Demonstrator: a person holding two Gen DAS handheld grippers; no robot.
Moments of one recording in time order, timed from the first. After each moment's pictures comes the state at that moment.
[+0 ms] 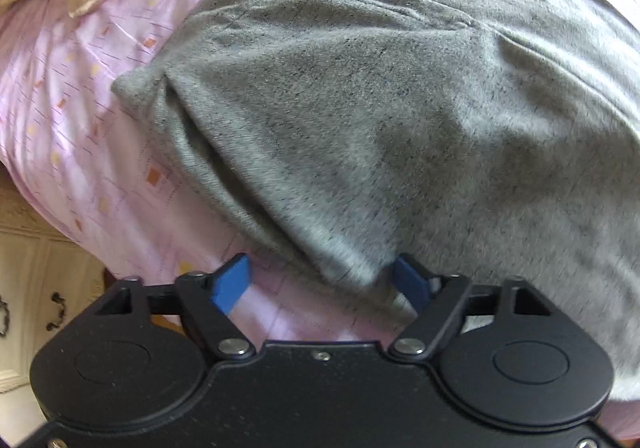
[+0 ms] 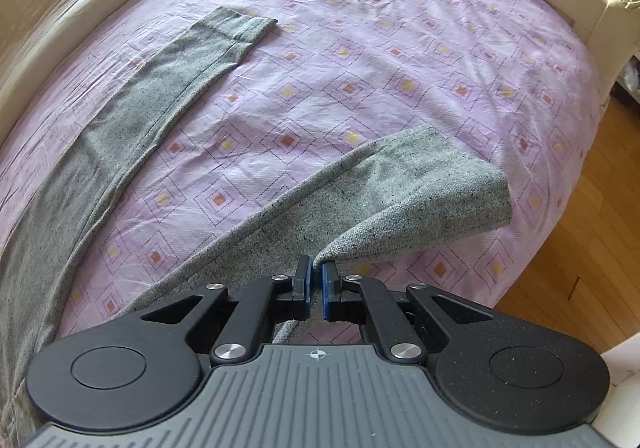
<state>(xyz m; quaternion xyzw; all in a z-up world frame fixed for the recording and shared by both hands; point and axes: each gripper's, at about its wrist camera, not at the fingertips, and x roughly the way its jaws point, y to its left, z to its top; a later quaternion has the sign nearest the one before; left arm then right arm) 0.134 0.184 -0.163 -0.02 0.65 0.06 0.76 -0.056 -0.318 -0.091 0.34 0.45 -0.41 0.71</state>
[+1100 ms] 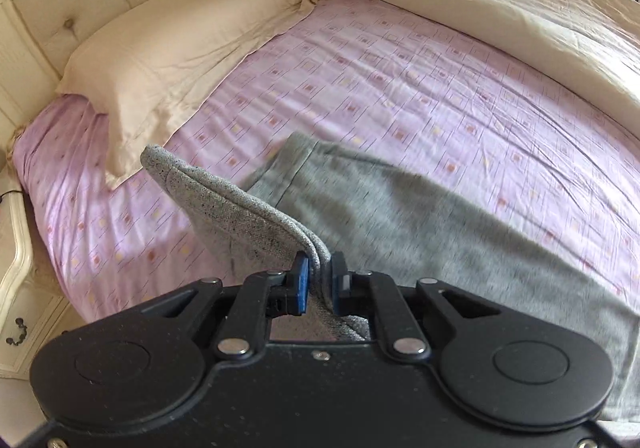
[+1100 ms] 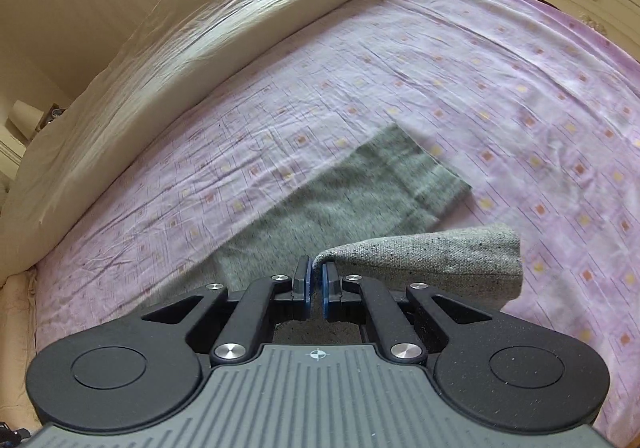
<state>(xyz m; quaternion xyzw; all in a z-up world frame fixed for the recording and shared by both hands) 0.286 0.092 -0.010 -0.05 0.52 0.16 0.84 0.097 -0.436 -0.039 0.33 0.40 -0.24 0.82</state>
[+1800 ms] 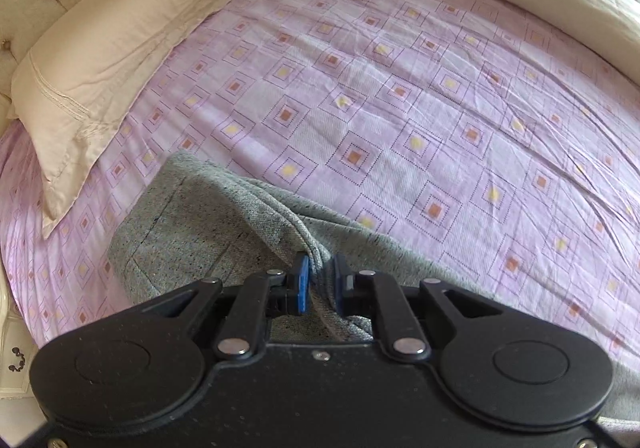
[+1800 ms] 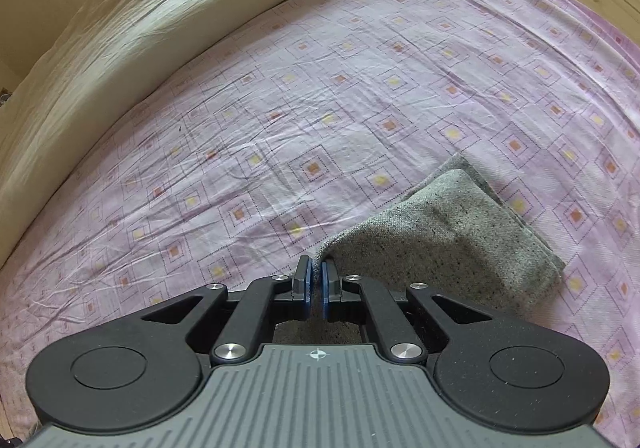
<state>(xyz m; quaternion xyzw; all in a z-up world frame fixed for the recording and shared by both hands) 0.425 0.052 -0.095 -0.02 0.59 0.17 0.79 0.245 -0.465 -0.096 0.32 0.46 -0.29 0.78</state>
